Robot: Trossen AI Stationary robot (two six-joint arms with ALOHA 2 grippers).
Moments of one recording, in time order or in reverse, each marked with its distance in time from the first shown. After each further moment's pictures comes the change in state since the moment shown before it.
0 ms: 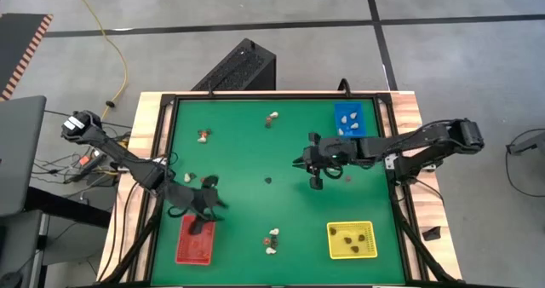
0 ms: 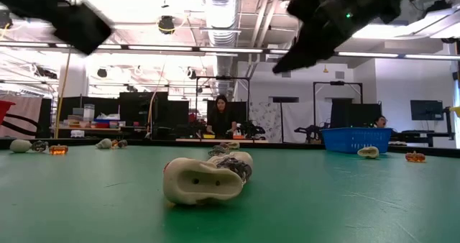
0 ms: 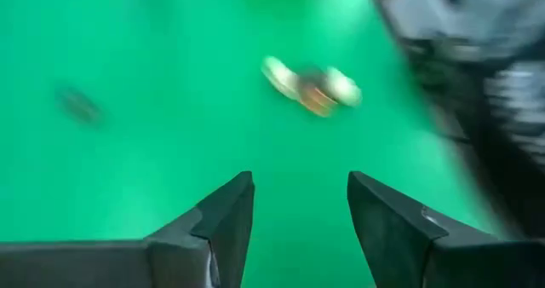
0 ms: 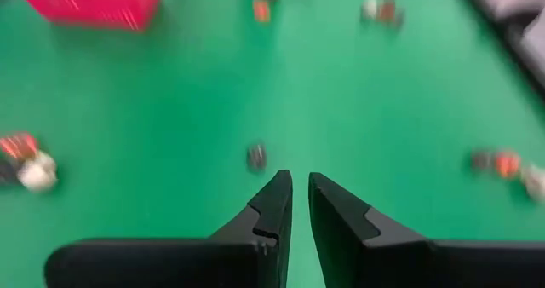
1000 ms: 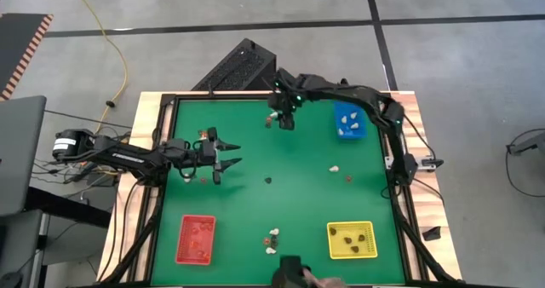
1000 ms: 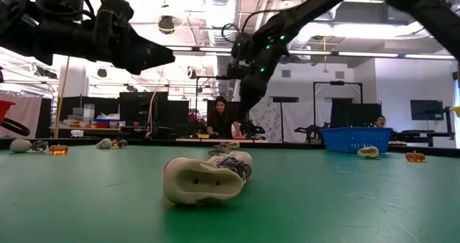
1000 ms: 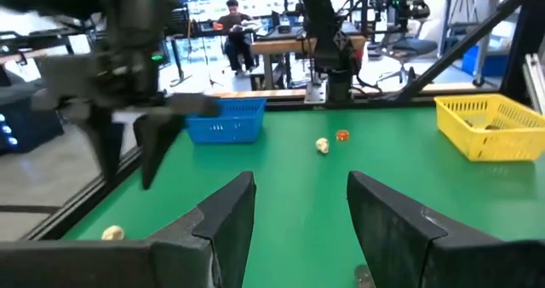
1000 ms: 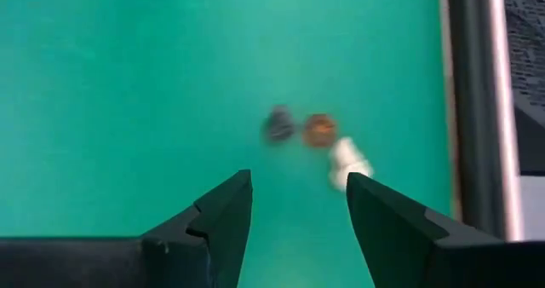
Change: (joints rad) left arm 0.627 0.028 -0.417 1.049 0.133 0.418; right arm -0.560 0.785 0.982 -0.684 -0.284 -0.481
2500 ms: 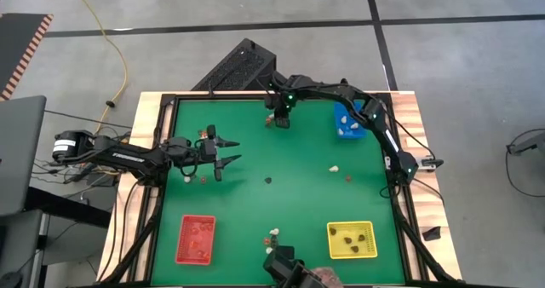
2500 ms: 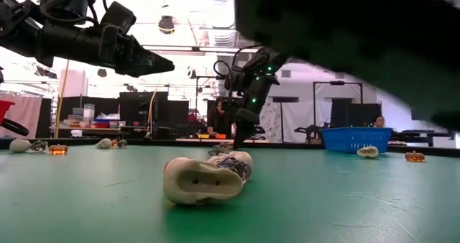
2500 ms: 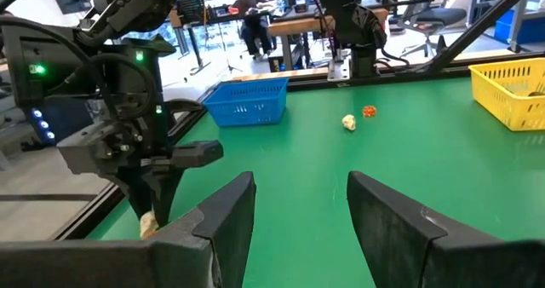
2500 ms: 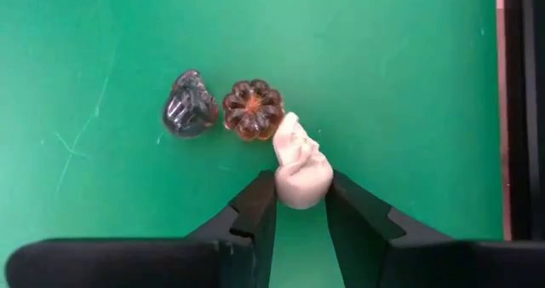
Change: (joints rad) left arm 0.043 0.000 0.000 -0.052 -0.019 0.067; right arm -0.040 0.245 0.145 -0.008 -0.020 -0.015
